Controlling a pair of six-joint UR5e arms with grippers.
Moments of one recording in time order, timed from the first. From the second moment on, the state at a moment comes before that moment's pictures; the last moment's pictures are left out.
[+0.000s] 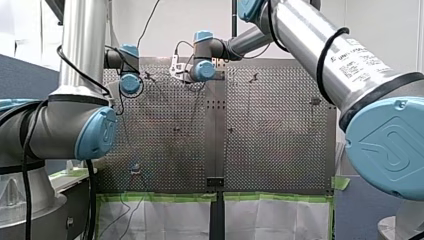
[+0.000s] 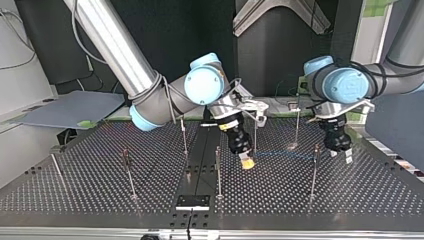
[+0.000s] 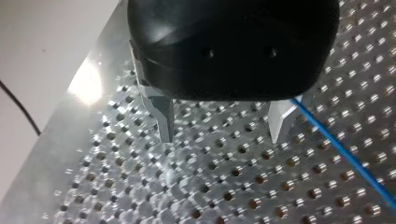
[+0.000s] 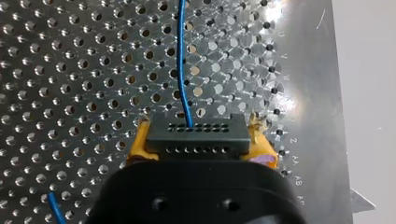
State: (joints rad) left arm 0.11 -1.69 -1.84 -2.67 -1.82 -1.91; right arm 2.45 -0.85 0.84 -0.08 1.63 1.71
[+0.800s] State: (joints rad) left arm 0.08 -1.46 -1.96 -2.91 -1.74 -1.93; right arm 2.44 -0.82 0.84 -0.08 1.63 1.71
